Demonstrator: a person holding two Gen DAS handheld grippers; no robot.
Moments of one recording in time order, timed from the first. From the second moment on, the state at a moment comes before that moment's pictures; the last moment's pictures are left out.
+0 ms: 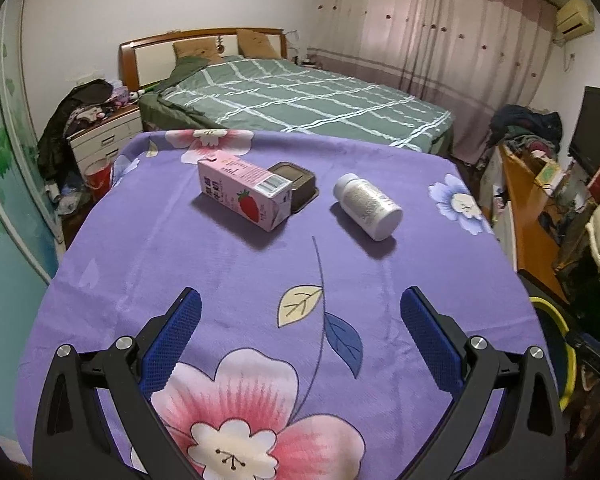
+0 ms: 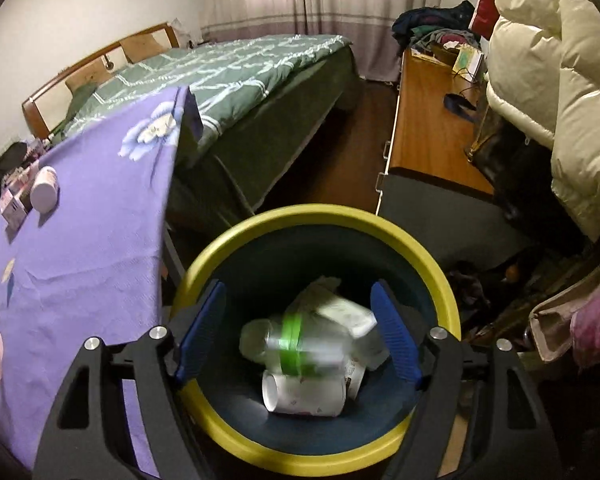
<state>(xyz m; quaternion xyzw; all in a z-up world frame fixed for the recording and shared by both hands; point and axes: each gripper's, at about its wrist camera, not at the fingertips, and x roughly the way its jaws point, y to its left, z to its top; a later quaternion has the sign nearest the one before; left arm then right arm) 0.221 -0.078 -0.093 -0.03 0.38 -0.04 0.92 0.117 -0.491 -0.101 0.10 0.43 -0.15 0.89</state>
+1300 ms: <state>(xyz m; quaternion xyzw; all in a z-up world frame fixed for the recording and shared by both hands) 0.355 0.012 -0.145 -0.06 0.43 0.13 0.89 0.144 -0.472 -0.103 0.11 0.42 -0.11 0.89</state>
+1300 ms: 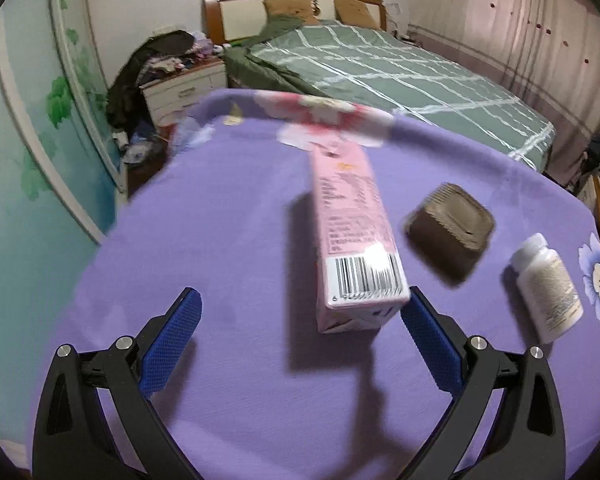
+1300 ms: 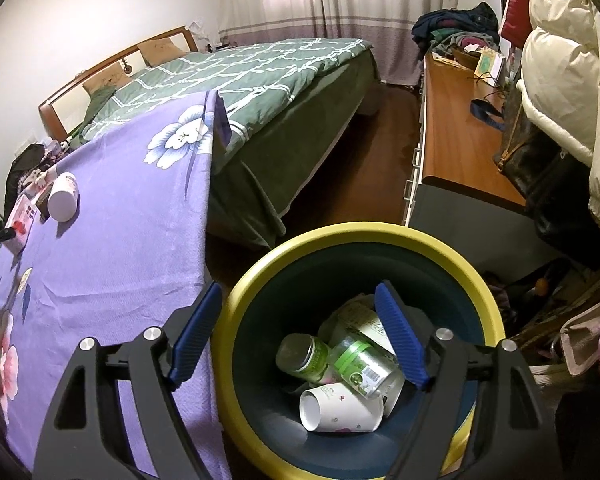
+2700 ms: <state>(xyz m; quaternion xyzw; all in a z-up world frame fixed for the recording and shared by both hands) 0.316 -0.065 -0.078 0.04 0.45 -0.08 0.89 0.127 -0.478 -0.104 0.12 0.42 -0.11 0.89</state>
